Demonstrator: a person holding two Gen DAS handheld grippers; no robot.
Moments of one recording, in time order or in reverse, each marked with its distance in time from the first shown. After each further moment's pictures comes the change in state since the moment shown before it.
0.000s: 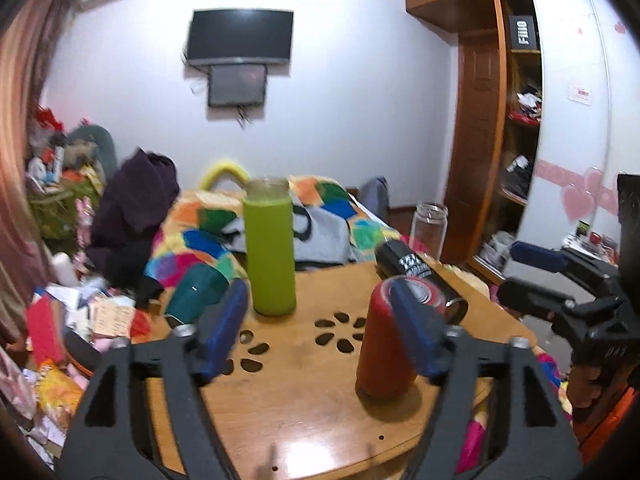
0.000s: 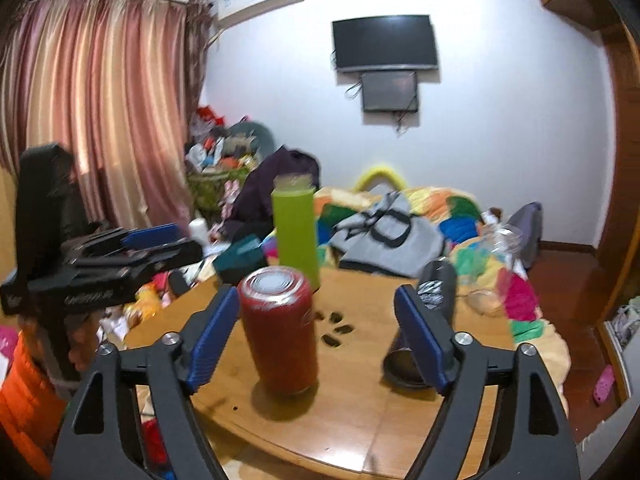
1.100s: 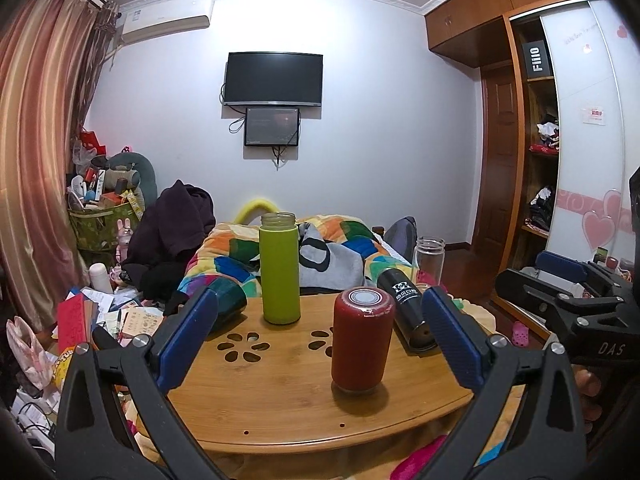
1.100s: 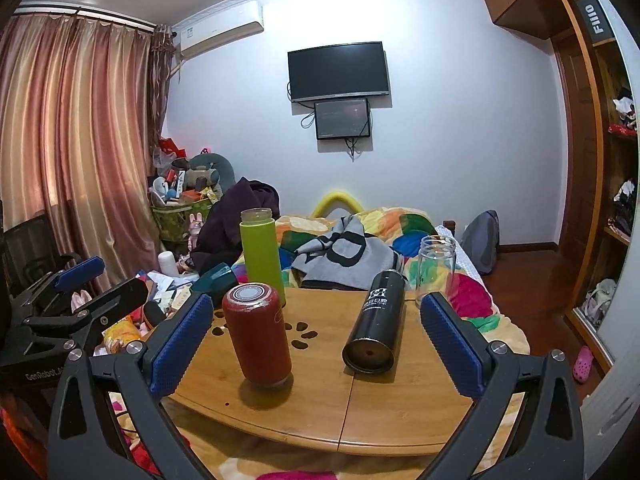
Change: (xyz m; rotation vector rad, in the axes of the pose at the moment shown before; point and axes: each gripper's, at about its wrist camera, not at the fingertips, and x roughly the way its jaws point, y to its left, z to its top) left arm -0.057 -0.051 -0.019 -0.030 -0.142 0.134; right arm -0.055 0.000 -0.005 0.058 -0.077 -0.126
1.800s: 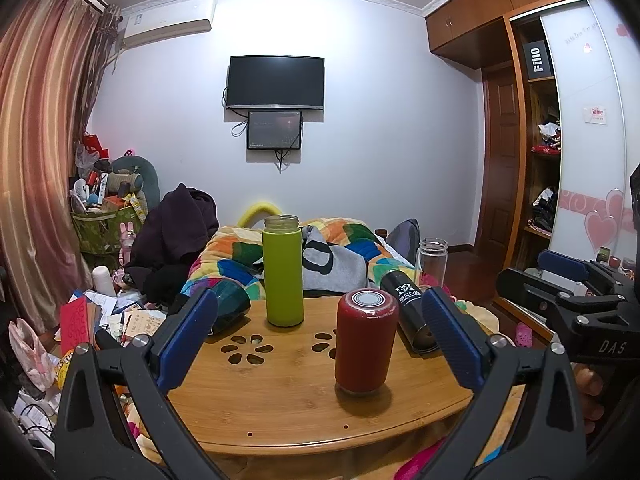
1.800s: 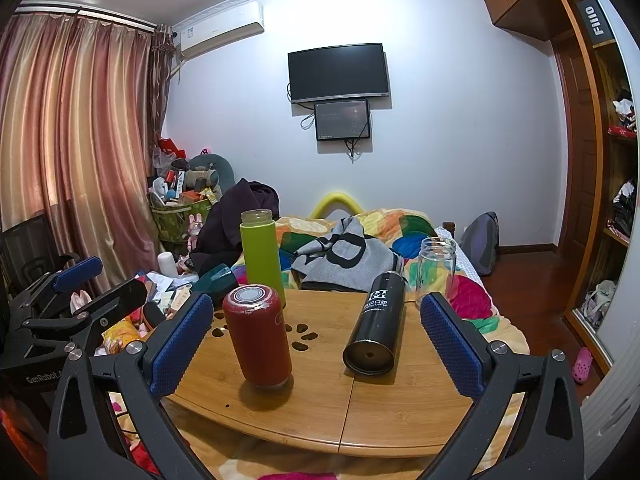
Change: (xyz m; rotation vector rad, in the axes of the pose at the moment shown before) left arm -0.002 0.001 -0.001 0.004 -0.010 0.014; right arm 0.000 0.000 0.002 -0.001 0.000 0.000
